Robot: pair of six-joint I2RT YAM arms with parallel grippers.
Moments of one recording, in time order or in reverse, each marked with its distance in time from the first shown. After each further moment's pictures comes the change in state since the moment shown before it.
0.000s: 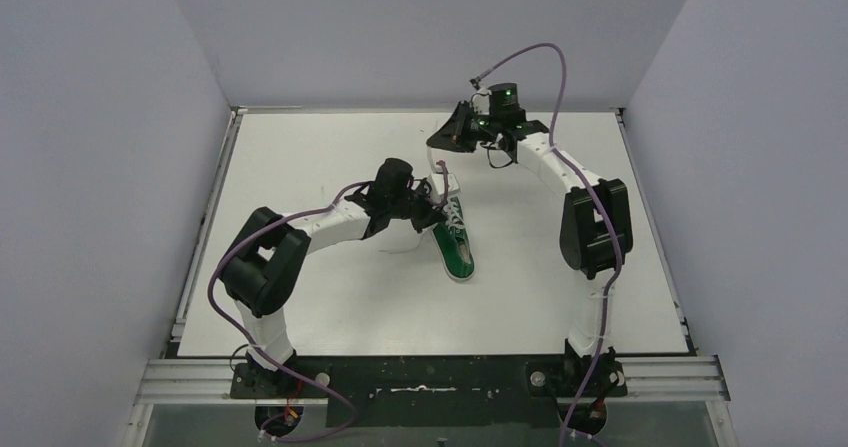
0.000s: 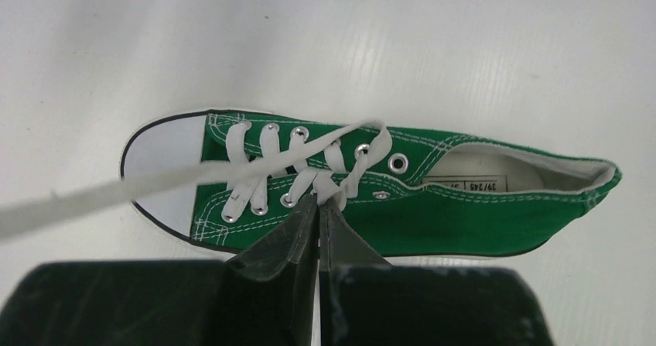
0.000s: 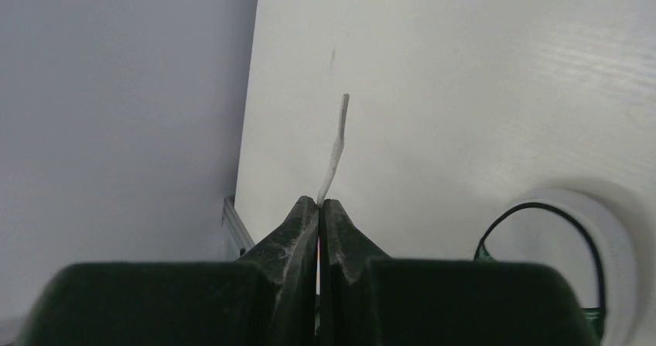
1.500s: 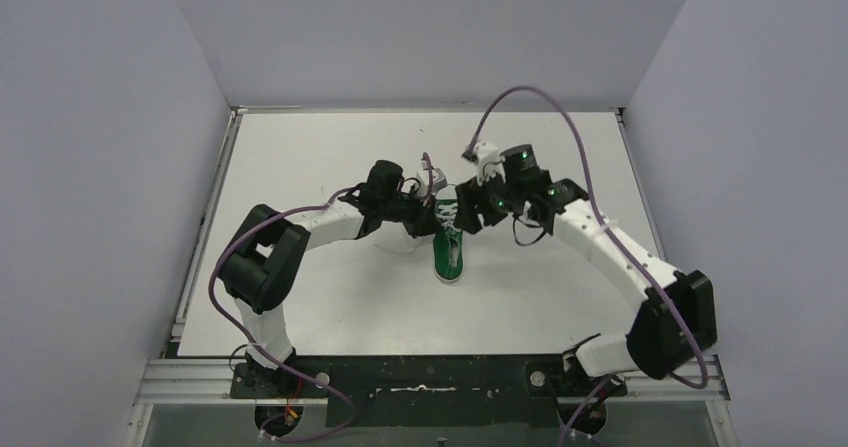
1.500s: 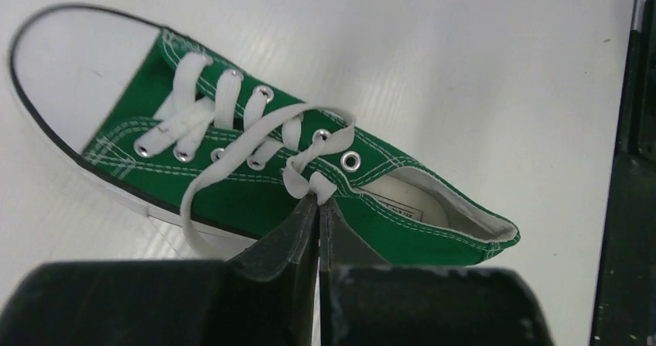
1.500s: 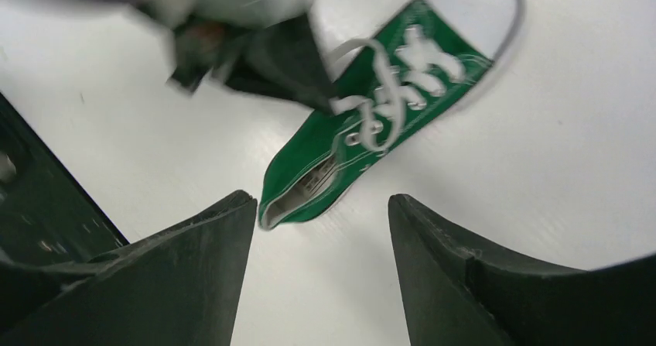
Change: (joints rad) left arm 0.050 0.000 -0.033 0.009 0.150 -0.275; right arm 0.065 -0.628 -0.563 -0.300 0.315 -0.668
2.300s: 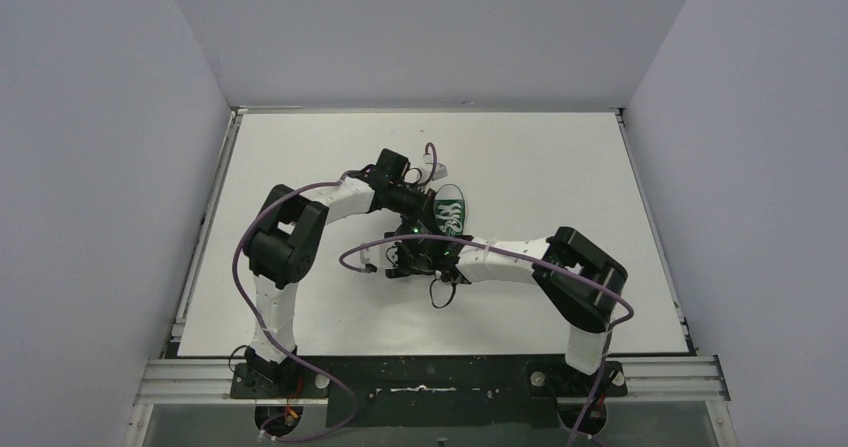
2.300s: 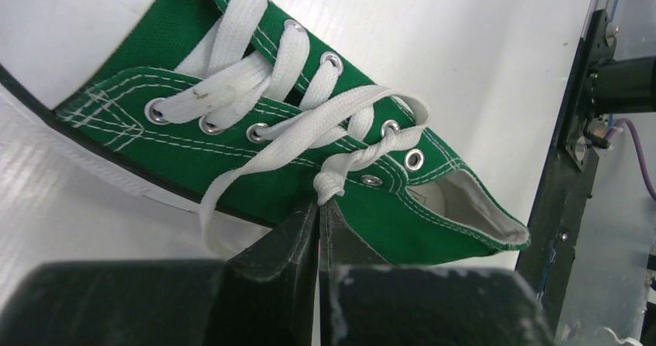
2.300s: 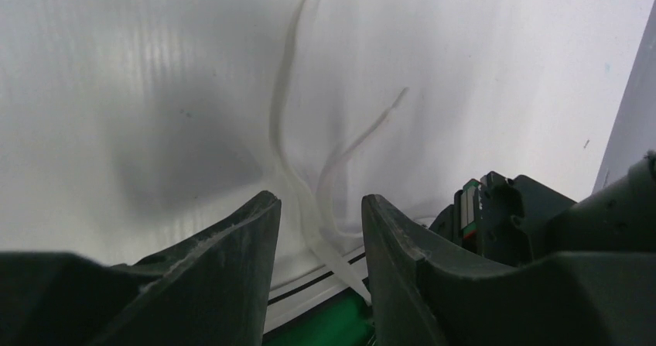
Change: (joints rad) left arm 0.063 0.232 0.286 -0.391 0.137 -0.101; right arm 0.572 0.357 -0.163 0.538 0.496 -0.900
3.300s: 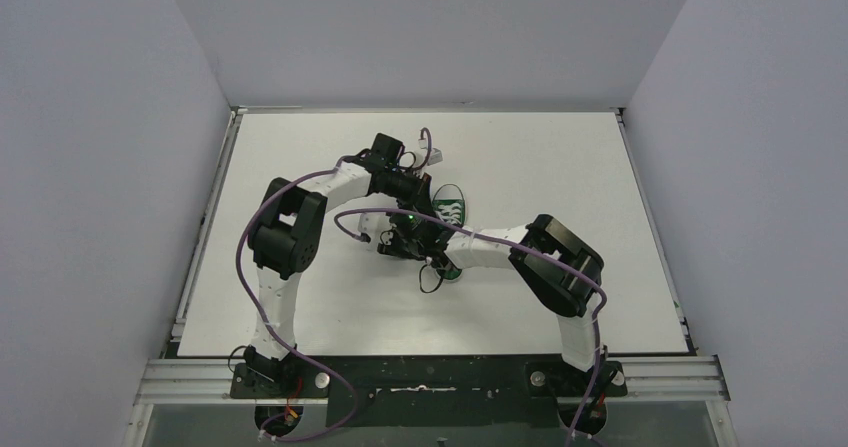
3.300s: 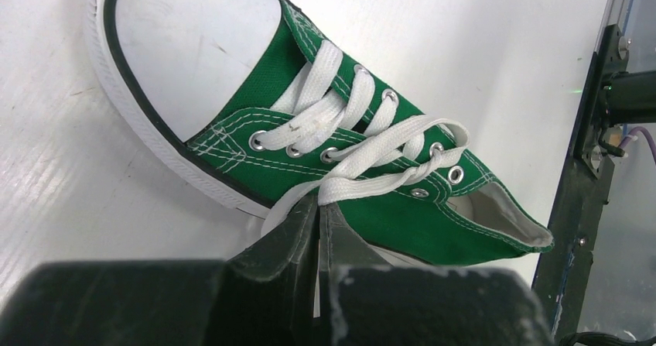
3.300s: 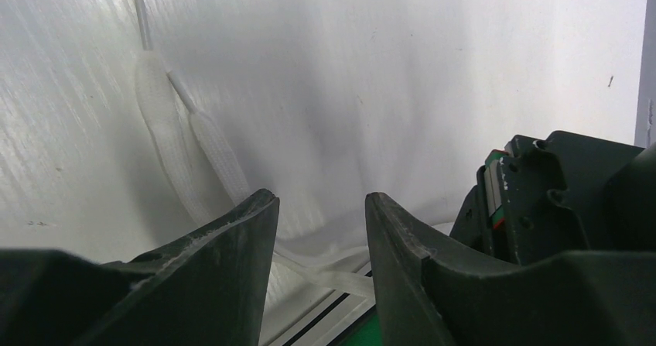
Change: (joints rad) left arm 0.055 0.078 0.166 -0.121 0.023 0.091; right arm -0.065 0.149 0.112 0.103 0.078 0.196
